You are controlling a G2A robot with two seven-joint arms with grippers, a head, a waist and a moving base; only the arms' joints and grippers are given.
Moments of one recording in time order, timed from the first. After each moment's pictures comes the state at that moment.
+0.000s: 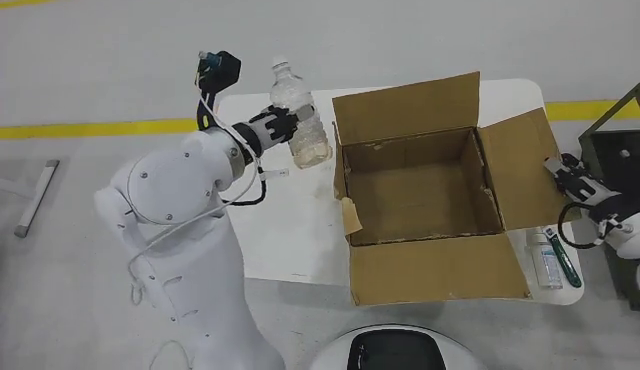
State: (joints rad) left arm 0.68 -1.70 -1.56 -1.92 1.08 0.21 -1.54; right arm -1.56 -1.12 1.90 -1.99 -0.35 0.06 0.59
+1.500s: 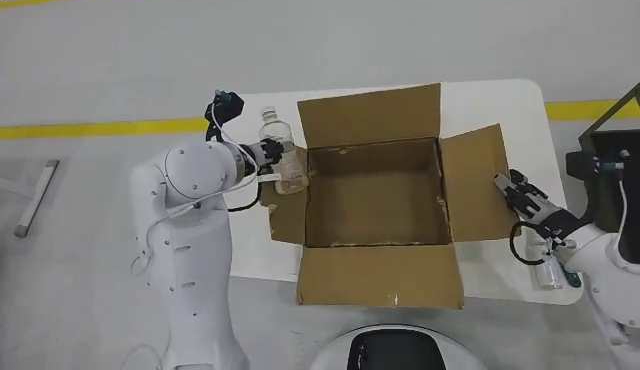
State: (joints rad) left arm 0.69 -1.51 -1.52 -1.69 1.13 0.28 -1.54; right arm -1.61 -1.13 1.72 -2.08 -0.37 0.10 0.52
